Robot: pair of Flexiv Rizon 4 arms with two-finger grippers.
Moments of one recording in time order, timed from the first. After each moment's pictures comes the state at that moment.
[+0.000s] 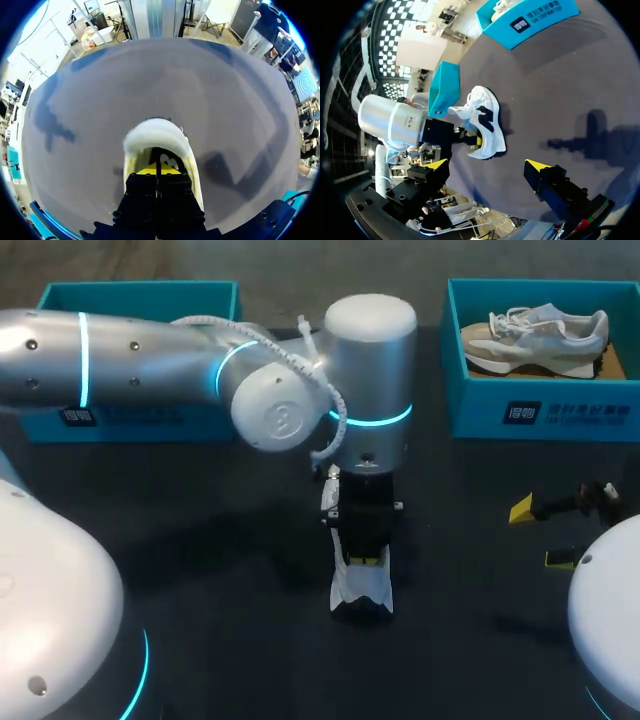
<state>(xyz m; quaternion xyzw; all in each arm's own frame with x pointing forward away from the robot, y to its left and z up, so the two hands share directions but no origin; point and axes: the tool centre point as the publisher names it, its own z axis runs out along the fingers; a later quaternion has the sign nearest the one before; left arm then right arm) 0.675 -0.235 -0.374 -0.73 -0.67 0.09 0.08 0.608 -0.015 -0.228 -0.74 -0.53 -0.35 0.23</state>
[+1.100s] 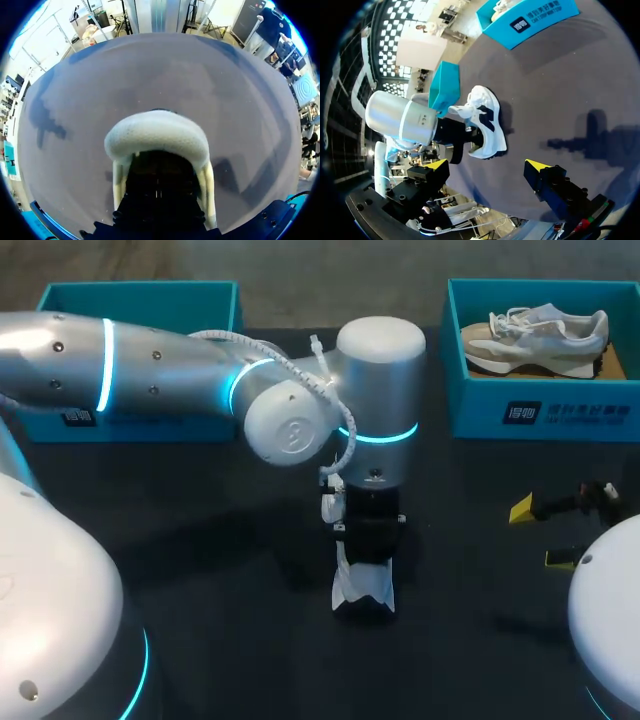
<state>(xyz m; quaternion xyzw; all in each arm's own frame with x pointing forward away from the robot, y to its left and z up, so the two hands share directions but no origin) 0.679 -0.240 -0.405 -0.72 -0.68 0.09 0.09 0.608 -0.015 -0.228 -0.74 -0.53 -0.35 0.23</state>
